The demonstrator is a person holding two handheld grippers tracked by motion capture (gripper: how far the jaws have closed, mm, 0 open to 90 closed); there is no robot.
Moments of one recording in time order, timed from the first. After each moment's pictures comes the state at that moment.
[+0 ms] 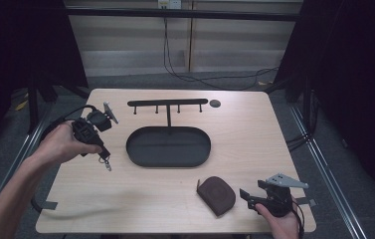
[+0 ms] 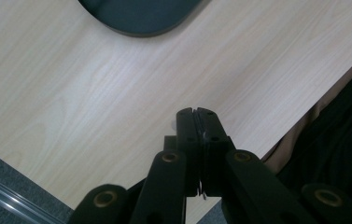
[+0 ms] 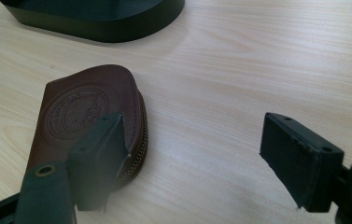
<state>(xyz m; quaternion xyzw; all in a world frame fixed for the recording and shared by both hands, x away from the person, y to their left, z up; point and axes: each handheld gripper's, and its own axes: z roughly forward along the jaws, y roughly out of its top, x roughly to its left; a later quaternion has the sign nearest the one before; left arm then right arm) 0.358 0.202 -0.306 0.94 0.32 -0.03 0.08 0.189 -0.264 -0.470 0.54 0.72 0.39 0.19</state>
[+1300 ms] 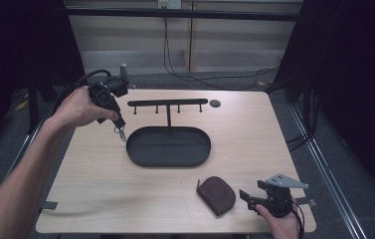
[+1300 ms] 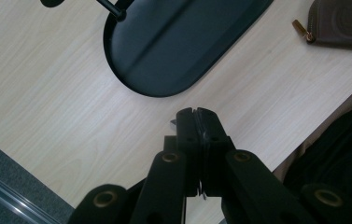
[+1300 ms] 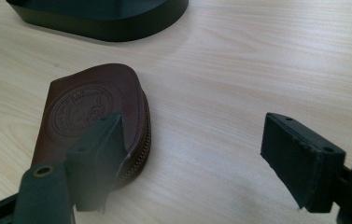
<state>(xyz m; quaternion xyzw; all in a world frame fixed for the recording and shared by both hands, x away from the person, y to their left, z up) 0.405 0.158 -0.254 0.94 0.33 -0.01 0.09 0.188 -0.264 -0.470 0.53 0.73 0.39 0.18</state>
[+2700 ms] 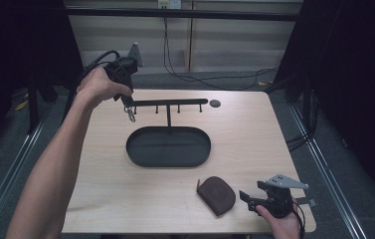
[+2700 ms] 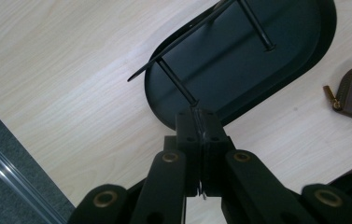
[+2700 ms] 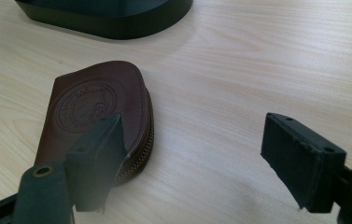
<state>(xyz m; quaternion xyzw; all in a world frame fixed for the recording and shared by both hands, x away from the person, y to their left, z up) 0.473 0.134 -0.255 0.90 0.43 0.00 0.07 0.187 -0.265 -0.470 0.53 0.73 0.40 0.18</state>
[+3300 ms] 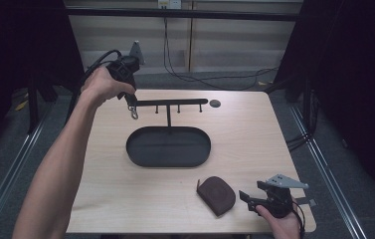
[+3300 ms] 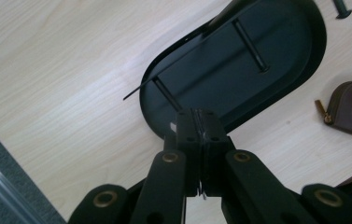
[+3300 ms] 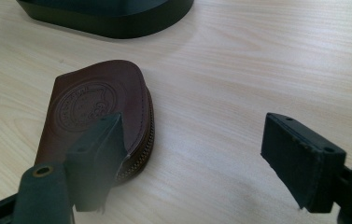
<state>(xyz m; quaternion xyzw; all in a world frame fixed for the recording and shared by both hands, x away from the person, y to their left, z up) 0.478 0.130 -0.255 0.89 0.44 0.00 0.09 0.188 -0.265 -0.470 0.53 0.73 0.39 0.18</state>
